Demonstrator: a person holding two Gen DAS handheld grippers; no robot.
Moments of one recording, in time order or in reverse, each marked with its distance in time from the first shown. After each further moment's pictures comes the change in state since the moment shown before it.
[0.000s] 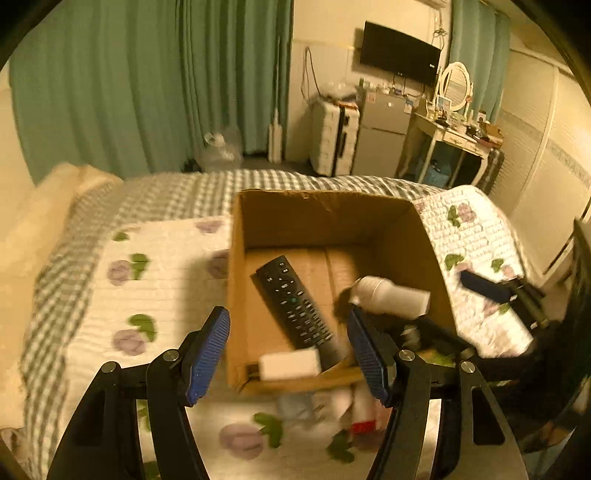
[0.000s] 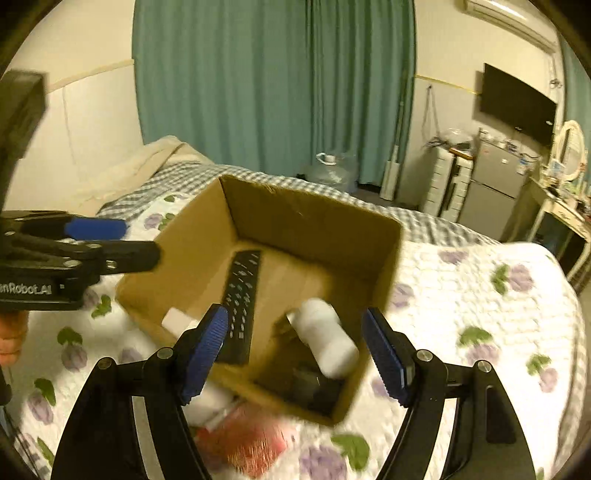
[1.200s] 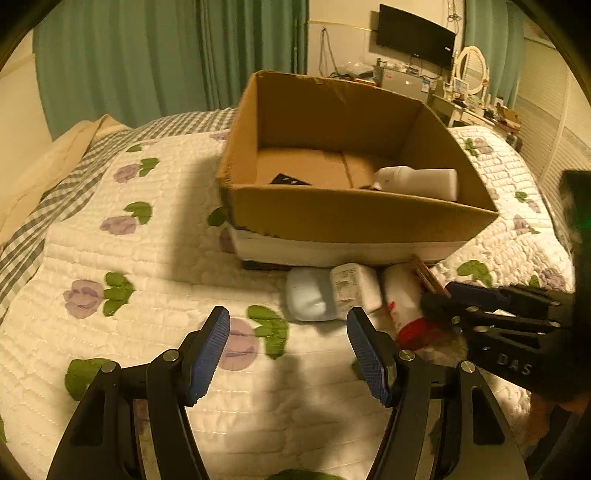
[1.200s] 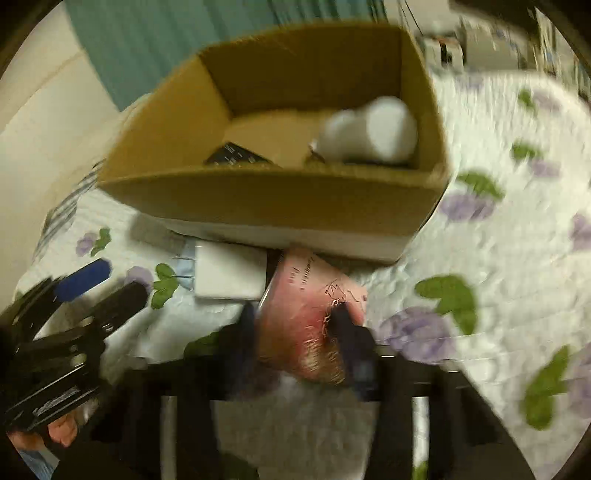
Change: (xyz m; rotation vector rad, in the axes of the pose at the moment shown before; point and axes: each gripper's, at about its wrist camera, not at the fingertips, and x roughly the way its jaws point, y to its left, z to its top) left arm 0.034 -0.010 -0.112 -0.034 0.067 0.033; right arm 0.039 0.004 -0.084 0.170 0.265 0.068
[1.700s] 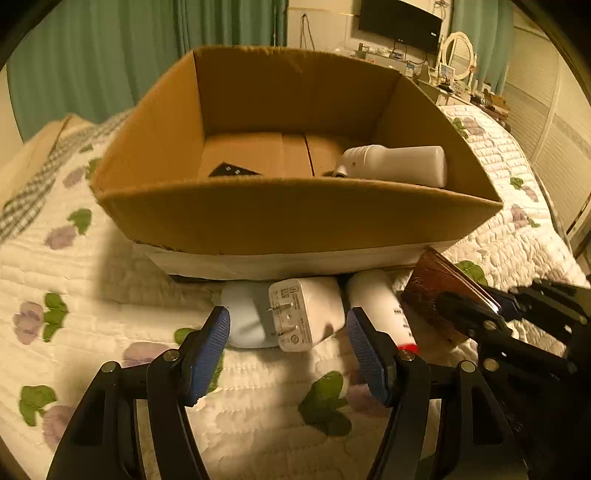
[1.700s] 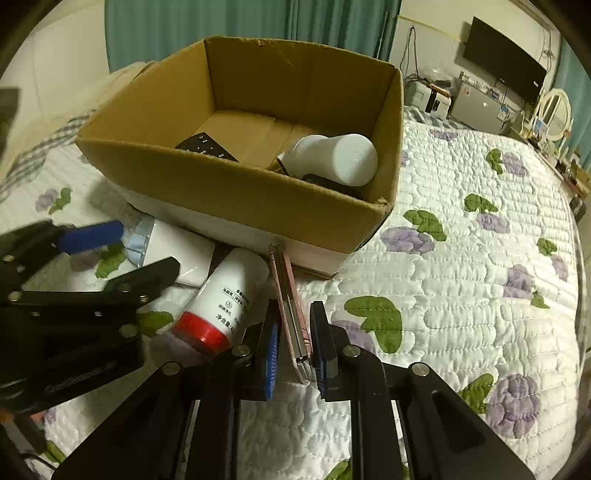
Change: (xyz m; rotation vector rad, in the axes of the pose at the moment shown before) left arm 0.045 -0.033 0.013 0.022 0.056 -0.061; right arm -0.004 -0.001 -0.001 -0.118 -0.021 -0.171
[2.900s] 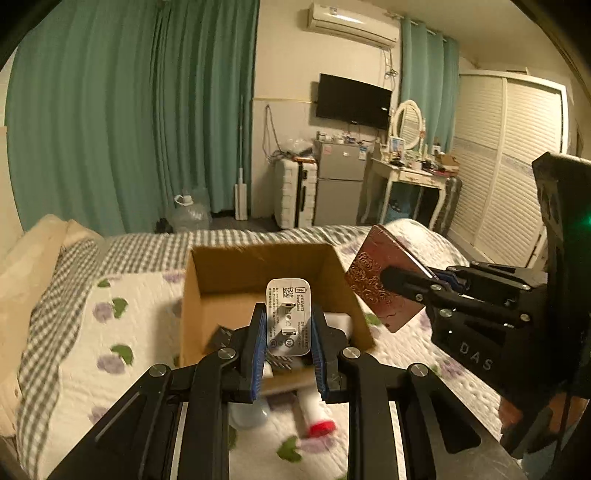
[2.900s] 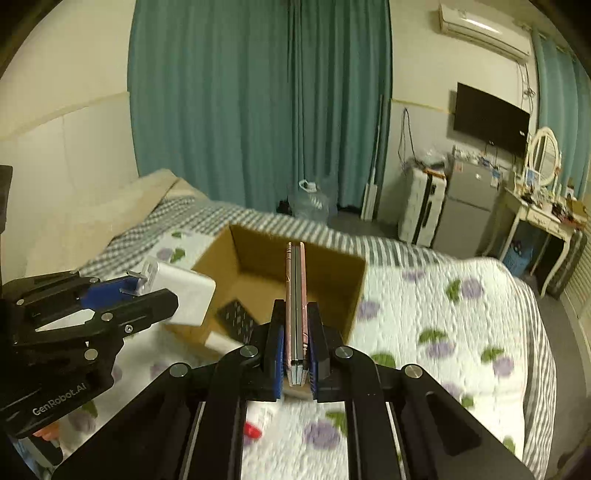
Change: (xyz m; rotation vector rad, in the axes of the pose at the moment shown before) left arm -0.162 -0.012 0.080 0.087 -0.345 -0.102; right arm -0.130 -0.006 0.092 -0.002 -0.360 0.051
